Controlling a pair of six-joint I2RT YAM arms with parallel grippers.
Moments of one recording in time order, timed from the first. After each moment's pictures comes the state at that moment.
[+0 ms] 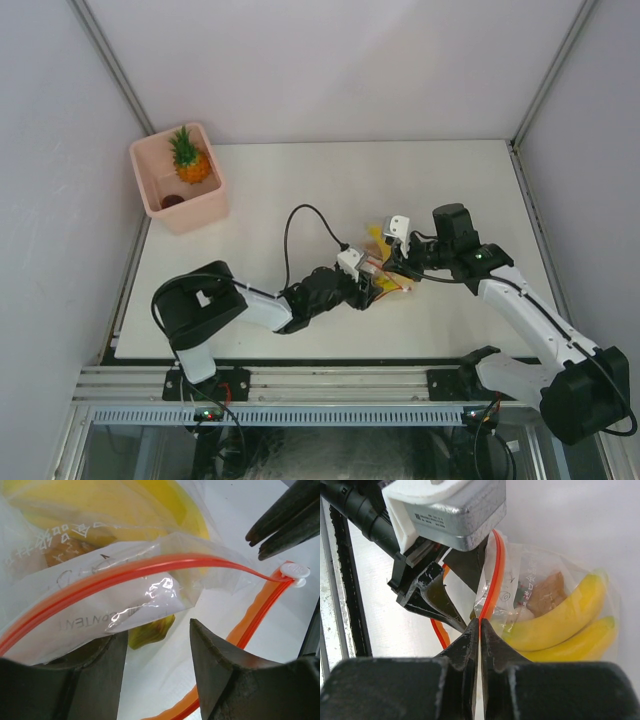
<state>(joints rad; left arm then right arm) -1.06 1.76 0.63 0.87 -0.08 -0.35 0.39 1.07 0.82 -0.52 -0.73 -0.63</state>
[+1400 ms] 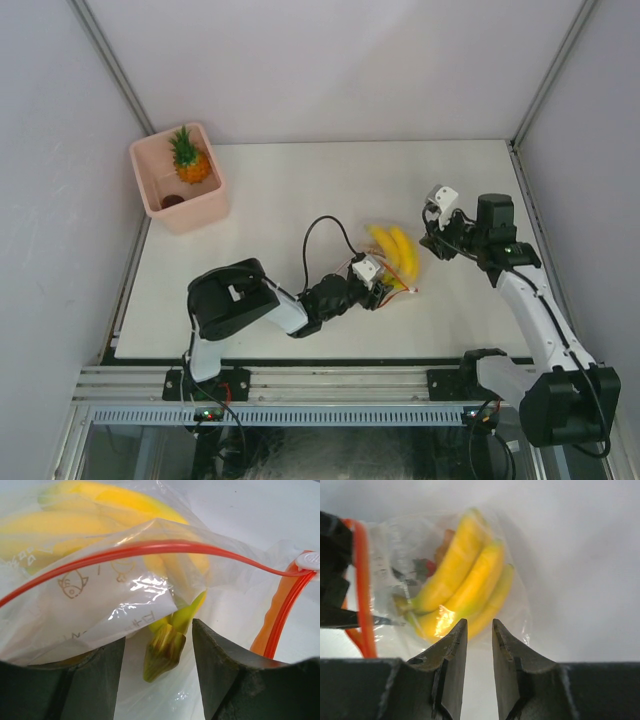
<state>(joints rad) -1.10 1.96 0.70 1.12 -0.14 -0.10 0.07 1.03 0.83 -0.49 -0.64 -0.54</state>
